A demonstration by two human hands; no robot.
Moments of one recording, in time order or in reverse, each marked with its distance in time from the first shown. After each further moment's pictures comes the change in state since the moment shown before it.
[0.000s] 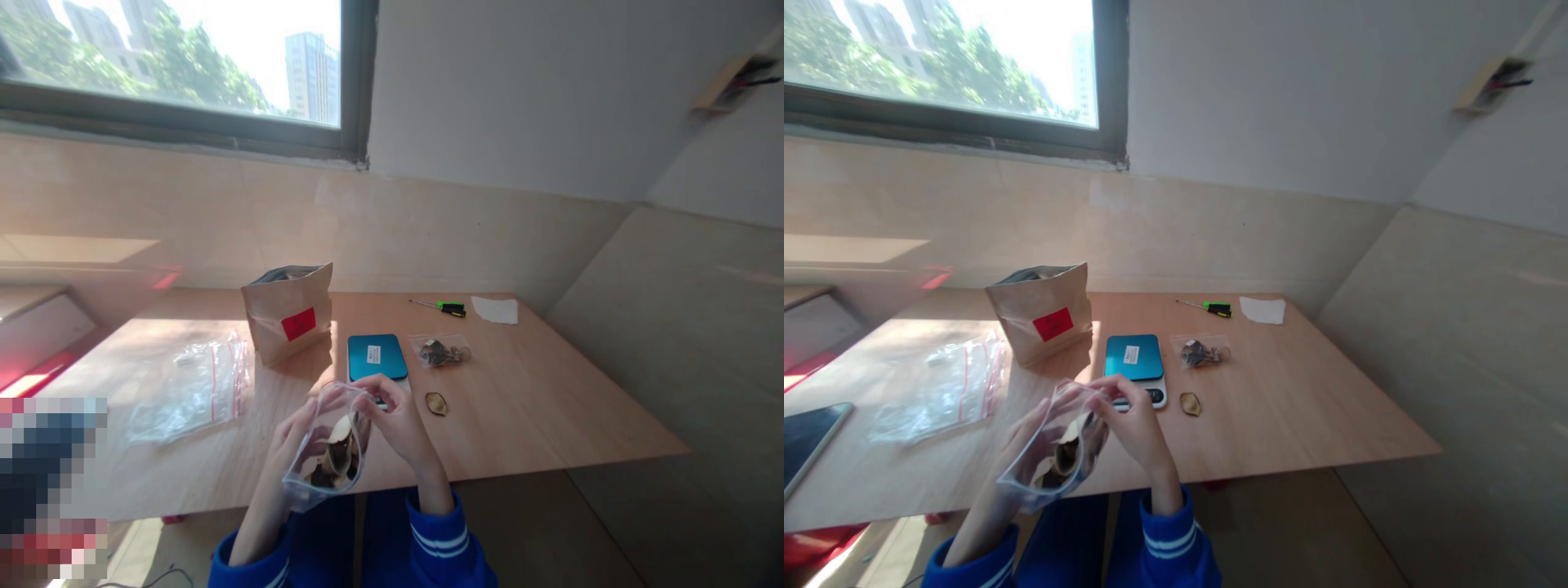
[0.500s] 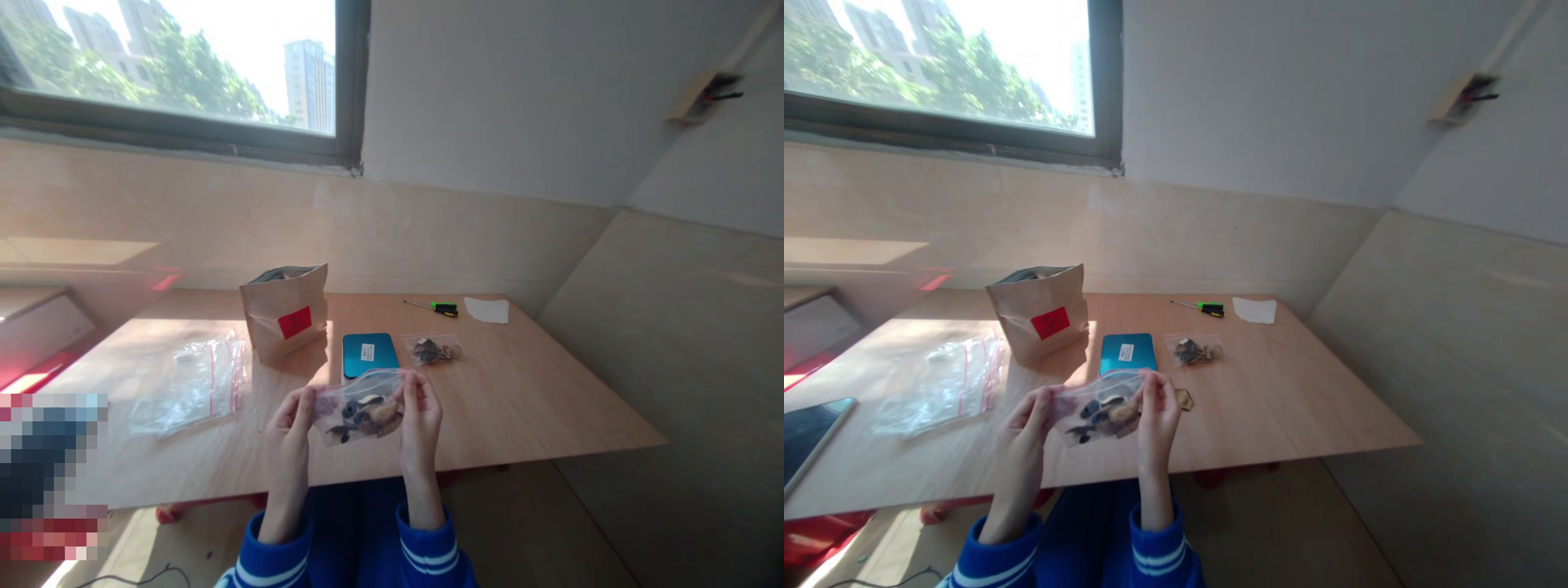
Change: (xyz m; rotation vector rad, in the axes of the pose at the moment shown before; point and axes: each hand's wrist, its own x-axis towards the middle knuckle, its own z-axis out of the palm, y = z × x) left_hand -0.008 -0.006 0.021 0.118 0.338 0.369; right_hand -0.019 0.010 -0.004 0.166 0.730 0.045
